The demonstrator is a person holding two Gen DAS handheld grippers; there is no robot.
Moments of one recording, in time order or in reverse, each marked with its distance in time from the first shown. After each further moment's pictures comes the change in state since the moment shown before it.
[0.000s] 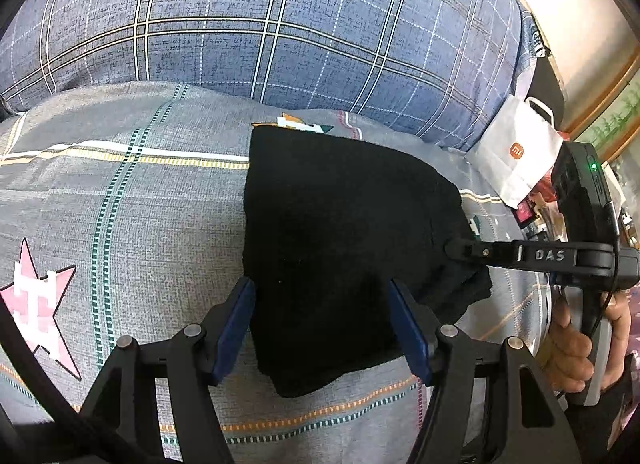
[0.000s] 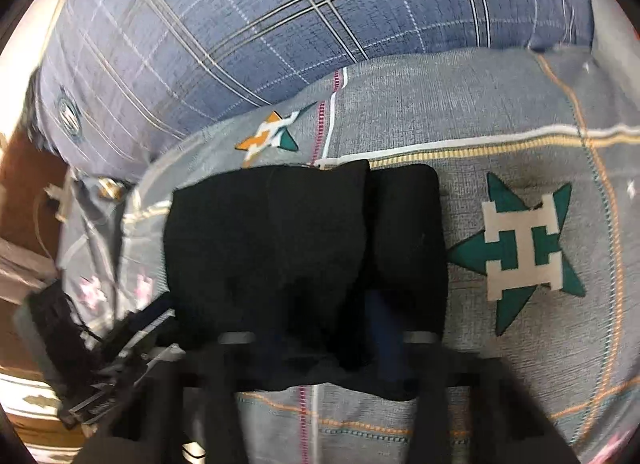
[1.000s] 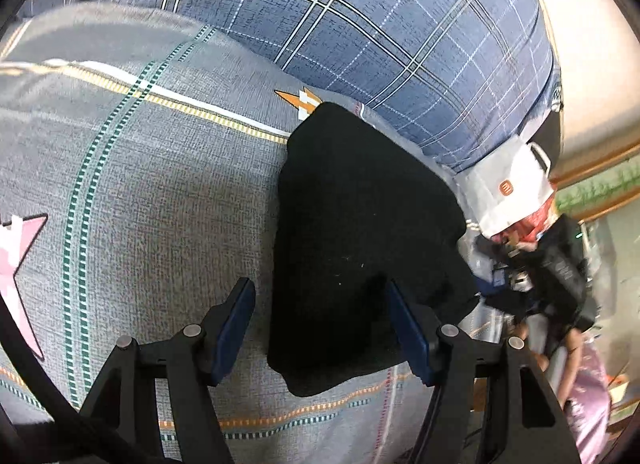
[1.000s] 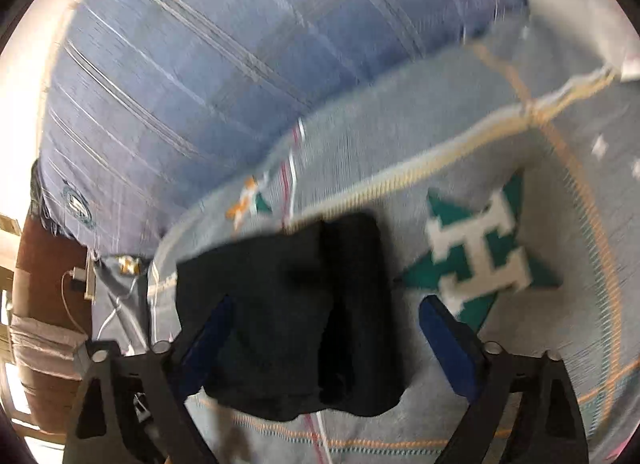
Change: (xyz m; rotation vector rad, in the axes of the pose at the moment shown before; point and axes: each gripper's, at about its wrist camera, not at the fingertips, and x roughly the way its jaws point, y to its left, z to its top) left arm 0.012 0.037 0.007 -0.243 0.079 -0.176; right arm -0.026 -0.054 0.000 0.250 -0.114 0.120
